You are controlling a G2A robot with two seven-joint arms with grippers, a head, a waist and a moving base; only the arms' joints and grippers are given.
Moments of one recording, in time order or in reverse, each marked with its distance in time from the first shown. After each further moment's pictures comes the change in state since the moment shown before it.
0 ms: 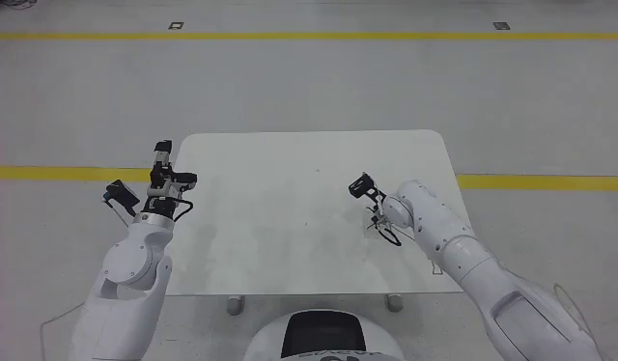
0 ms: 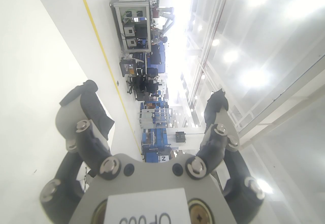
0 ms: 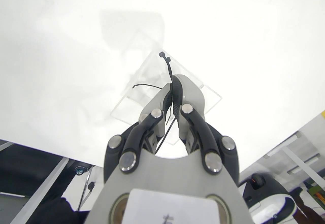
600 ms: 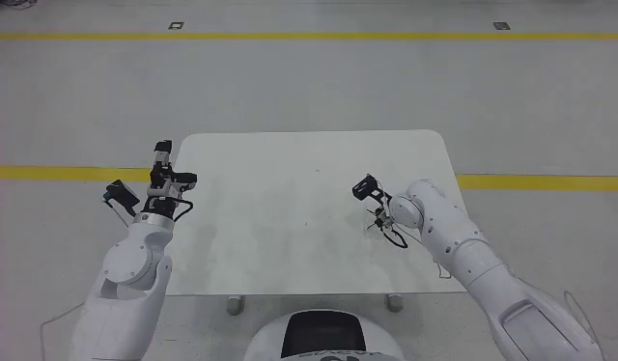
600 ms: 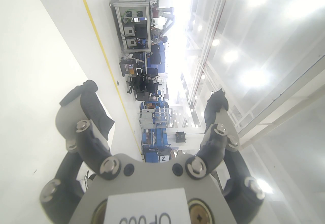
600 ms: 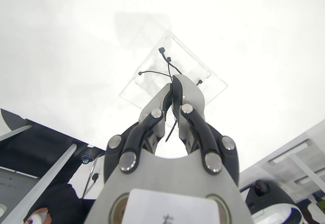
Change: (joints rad) left arm 0.000 0.000 0.000 0.000 0.000 0.000 0.000; right arm -0.045 0.028 0.078 -0.071 0.035 -0.078 0.063
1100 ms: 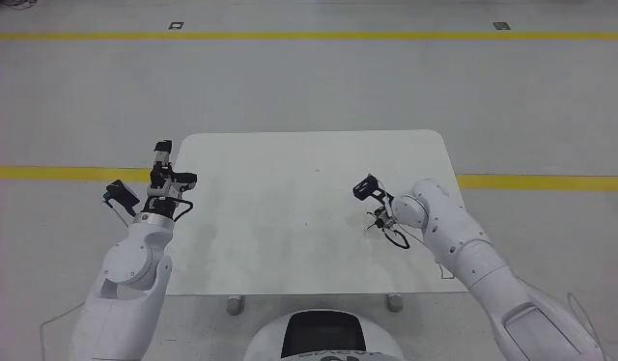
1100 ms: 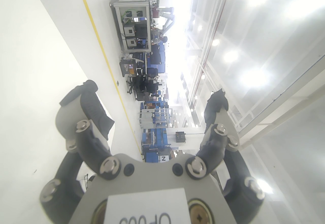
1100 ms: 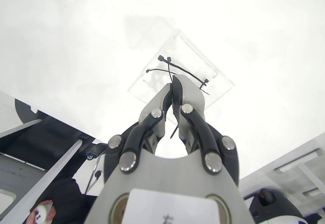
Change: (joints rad) left arm 0.000 0.000 0.000 0.000 0.000 0.000 0.000; right arm -0.015 0.010 0.031 -0.020 0.030 -0.037 0.011
